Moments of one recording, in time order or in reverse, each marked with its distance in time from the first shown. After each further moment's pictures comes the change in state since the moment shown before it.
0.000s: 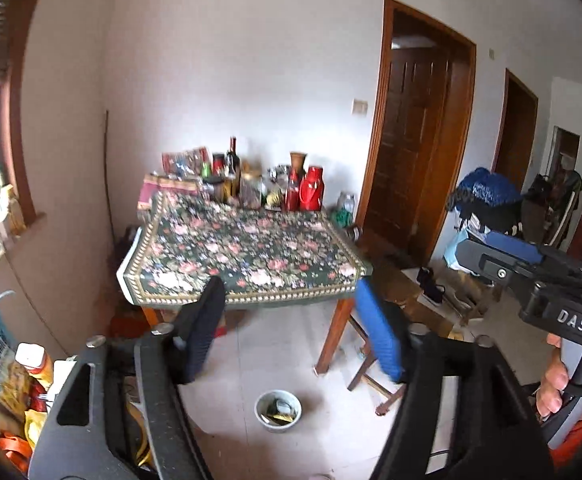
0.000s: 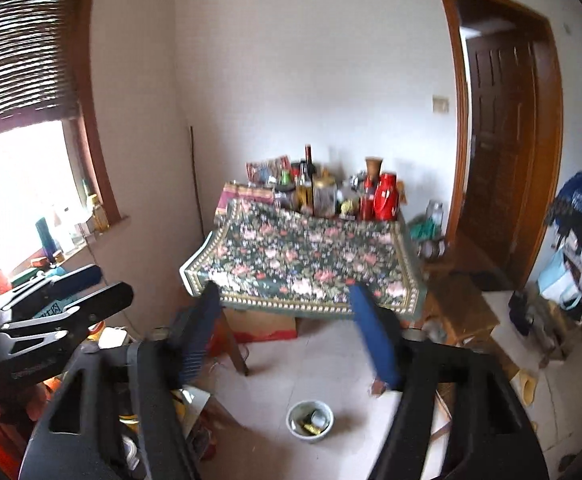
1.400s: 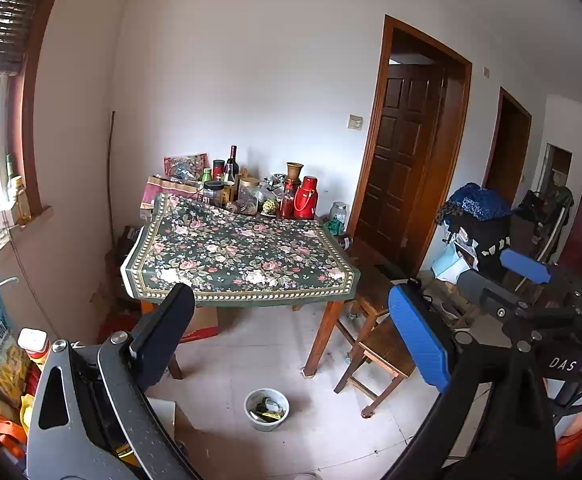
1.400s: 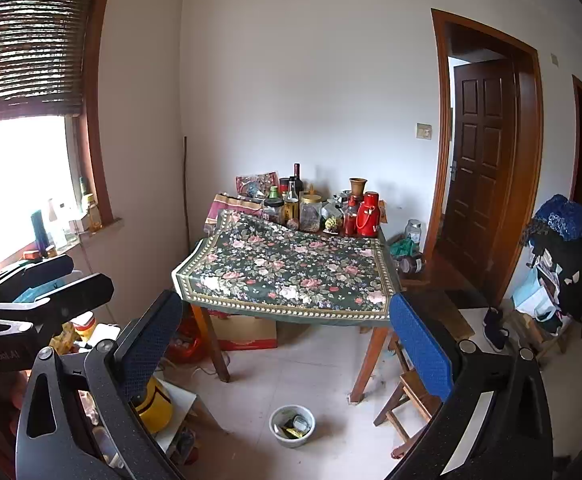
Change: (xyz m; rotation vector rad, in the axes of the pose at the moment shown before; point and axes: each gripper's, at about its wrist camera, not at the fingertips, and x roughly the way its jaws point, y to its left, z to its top) left arm -0.048 0.010 -0.011 -0.046 -0.030 -0.034; right arm -0.052 0.023 -0.012 -0.048 -0.051 -0.079
